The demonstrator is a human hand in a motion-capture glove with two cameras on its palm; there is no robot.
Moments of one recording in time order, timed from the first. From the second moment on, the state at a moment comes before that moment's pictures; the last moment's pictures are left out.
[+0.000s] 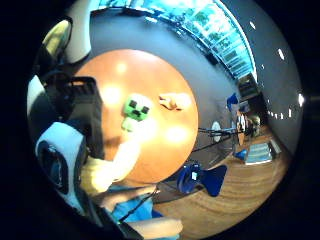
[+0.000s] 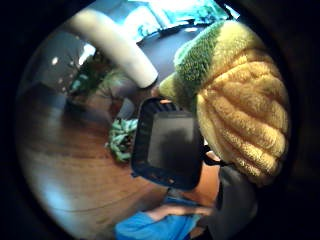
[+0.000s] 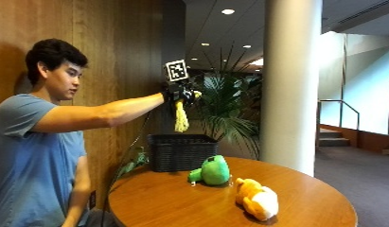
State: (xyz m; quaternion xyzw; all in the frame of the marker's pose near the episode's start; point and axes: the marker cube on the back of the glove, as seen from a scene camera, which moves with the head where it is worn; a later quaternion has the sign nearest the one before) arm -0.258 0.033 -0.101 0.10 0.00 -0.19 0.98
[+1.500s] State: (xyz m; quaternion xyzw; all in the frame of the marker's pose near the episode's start) arm -0.115 -0.071 0.071 -0.11 0.06 -0.07 0.99
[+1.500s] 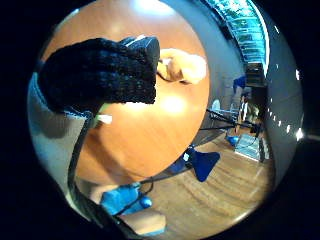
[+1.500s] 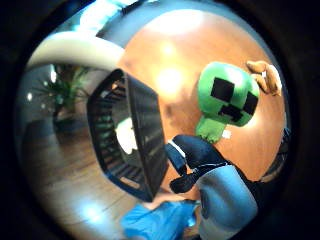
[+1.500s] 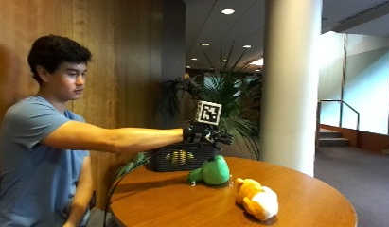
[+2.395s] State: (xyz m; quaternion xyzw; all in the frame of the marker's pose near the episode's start) arm -0.132 -0.088 0.200 -0.05 0.02 -0.04 1.00
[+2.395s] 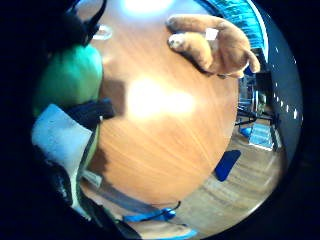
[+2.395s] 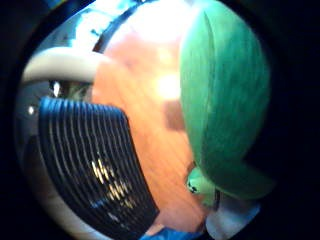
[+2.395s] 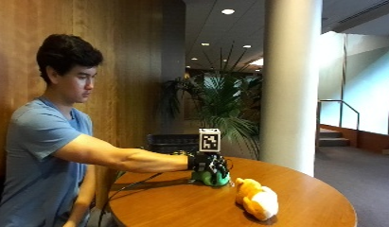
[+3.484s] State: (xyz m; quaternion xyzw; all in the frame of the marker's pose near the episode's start) arm -0.199 -0.036 -0.077 0.08 -0.01 -0.07 0.99
